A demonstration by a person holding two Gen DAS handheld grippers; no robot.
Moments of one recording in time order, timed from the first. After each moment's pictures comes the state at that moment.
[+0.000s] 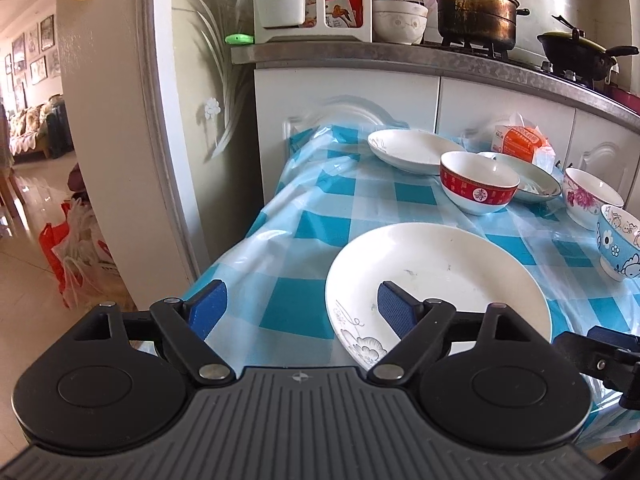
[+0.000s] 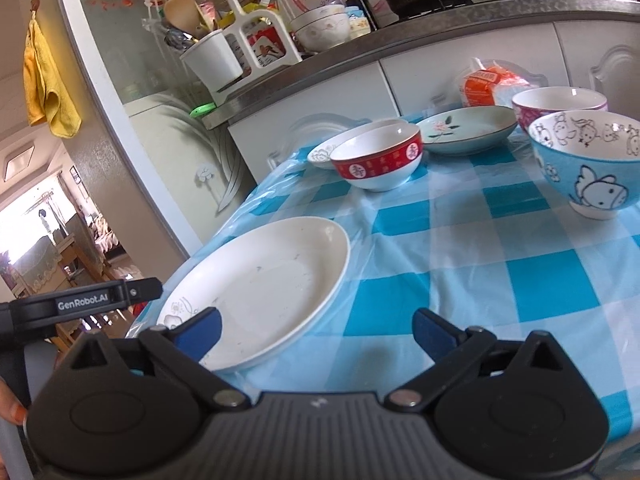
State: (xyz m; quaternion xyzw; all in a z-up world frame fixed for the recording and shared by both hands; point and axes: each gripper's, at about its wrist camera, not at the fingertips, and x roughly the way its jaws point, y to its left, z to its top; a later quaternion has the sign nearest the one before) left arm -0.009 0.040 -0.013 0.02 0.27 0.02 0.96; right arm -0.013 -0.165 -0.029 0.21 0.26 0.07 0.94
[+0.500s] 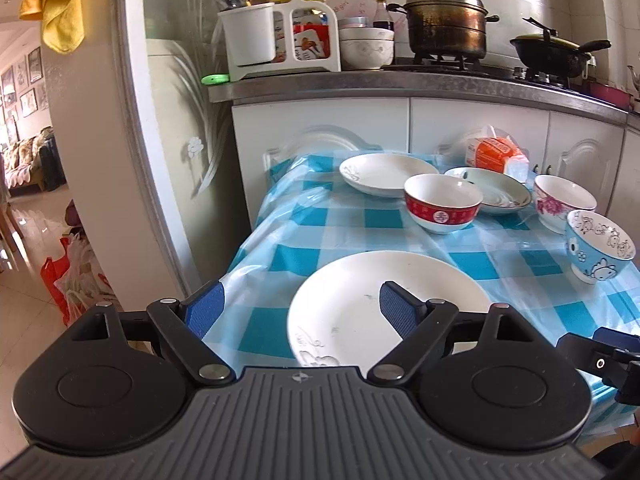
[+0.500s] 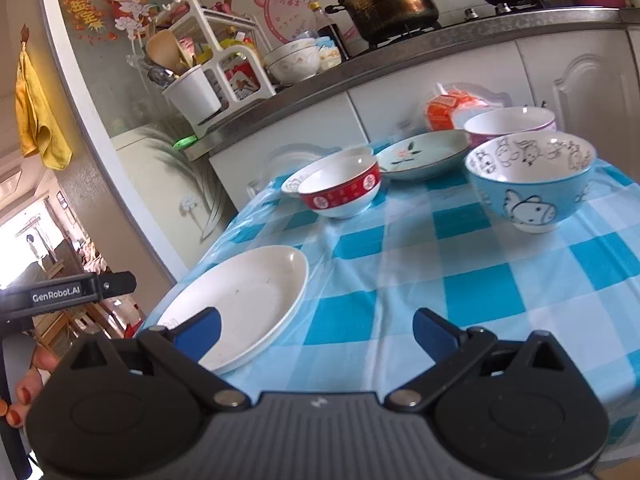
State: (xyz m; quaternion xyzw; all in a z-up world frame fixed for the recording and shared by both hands) left arm -0.032 0.005 0.019 0.05 0.25 0.00 0.97; right arm -0.047 -0.196 -0.015 0.23 0.23 0.03 0.95
